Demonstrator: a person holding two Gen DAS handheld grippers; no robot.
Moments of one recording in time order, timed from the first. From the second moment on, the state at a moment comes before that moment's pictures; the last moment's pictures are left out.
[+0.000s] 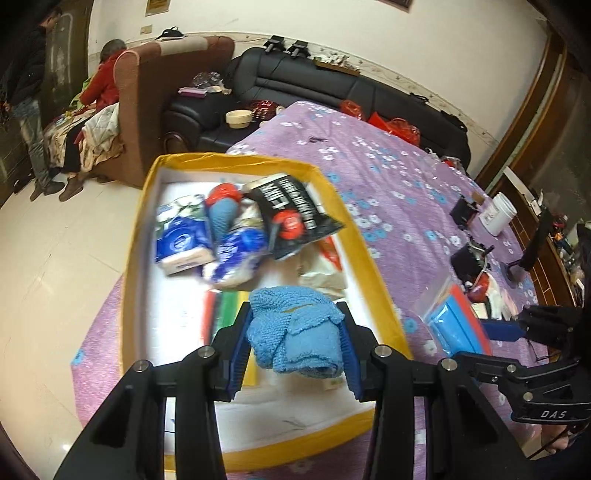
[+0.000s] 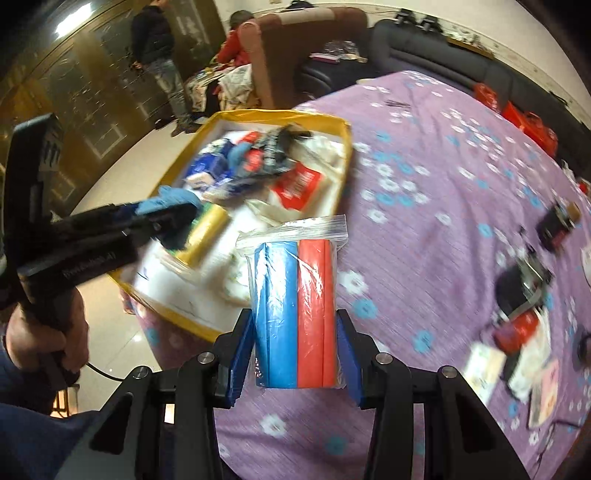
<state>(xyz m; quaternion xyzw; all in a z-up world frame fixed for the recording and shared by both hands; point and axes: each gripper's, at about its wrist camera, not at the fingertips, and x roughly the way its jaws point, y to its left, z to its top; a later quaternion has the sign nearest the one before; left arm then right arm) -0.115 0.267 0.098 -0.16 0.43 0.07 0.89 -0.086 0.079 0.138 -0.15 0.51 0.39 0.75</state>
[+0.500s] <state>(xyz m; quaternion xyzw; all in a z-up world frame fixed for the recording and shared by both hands) -0.120 0.303 0.078 -0.16 0.45 0.07 0.88 -0.062 0.171 0.117 -0.13 0.55 0.41 0.71</state>
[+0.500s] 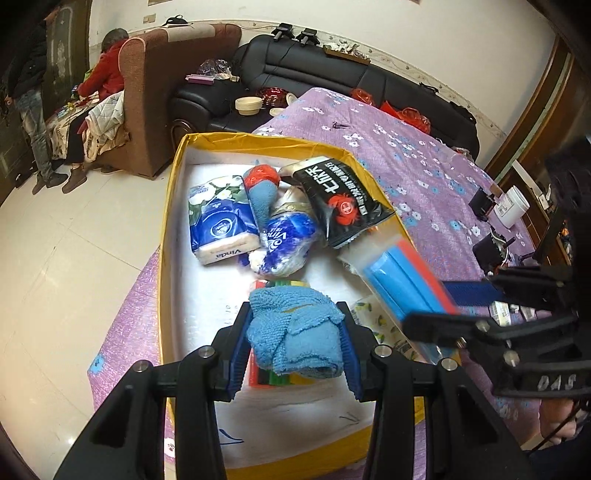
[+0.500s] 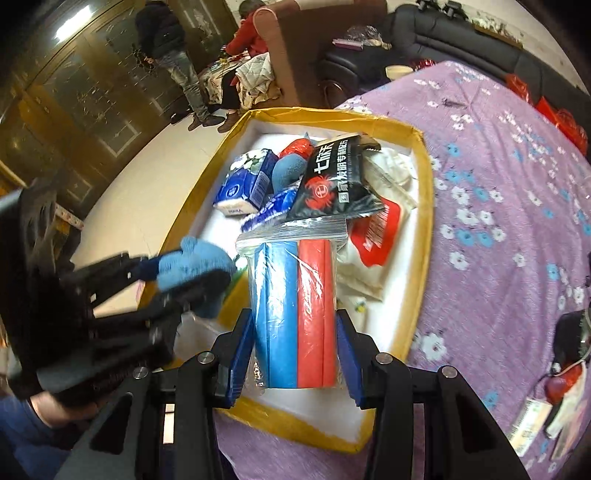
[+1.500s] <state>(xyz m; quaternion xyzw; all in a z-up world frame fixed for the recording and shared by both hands) -0.114 0.278 0.072 -0.09 0.46 0.01 0.88 -0.036 0.213 0.089 -0.10 0.59 0.39 0.70</state>
